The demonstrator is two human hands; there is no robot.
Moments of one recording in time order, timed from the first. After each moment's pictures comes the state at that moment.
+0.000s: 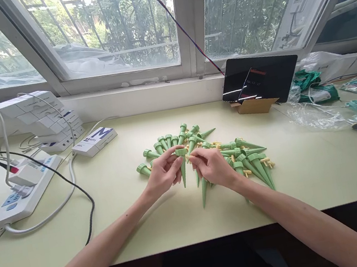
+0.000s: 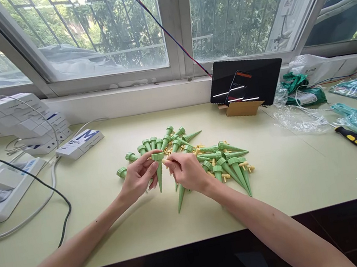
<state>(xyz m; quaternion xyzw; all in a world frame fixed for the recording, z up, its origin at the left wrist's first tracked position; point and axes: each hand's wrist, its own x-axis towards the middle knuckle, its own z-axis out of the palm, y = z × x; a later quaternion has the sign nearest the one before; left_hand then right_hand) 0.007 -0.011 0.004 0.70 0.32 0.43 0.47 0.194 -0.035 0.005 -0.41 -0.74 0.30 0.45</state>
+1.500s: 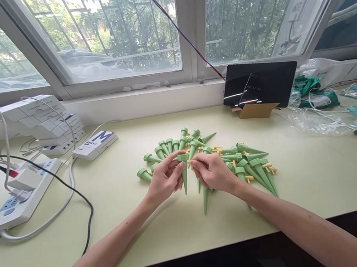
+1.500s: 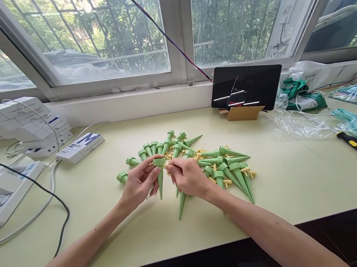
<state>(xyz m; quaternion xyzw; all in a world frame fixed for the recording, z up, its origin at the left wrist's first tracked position) 0.009 -0.016 0.008 0.69 0.34 0.43 0.48 0.192 -0.038 0.010 -0.42 -0.71 0.35 0.44</state>
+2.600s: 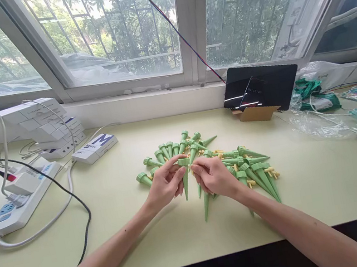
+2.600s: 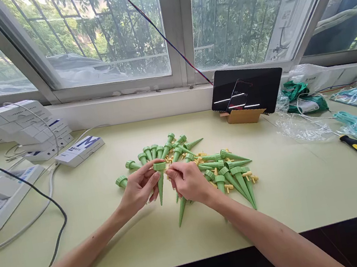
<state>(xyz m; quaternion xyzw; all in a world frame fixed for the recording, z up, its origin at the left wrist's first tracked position) 0.008 -0.016 0.005 0.69 0.34 0.42 0.47 0.192 -0.039 0.012 -0.42 -0.71 0.39 0.43</state>
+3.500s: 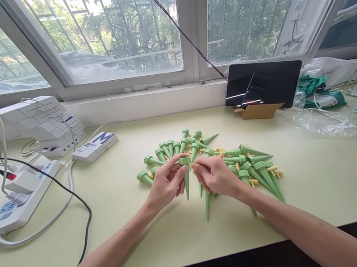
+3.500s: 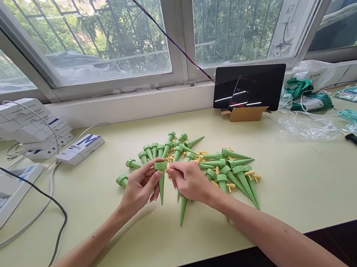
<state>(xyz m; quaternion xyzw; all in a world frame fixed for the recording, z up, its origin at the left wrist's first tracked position) 0.008 -0.016 0.005 0.70 0.34 0.41 0.48 0.191 -0.037 0.010 -0.42 -0.72 0.35 0.43</state>
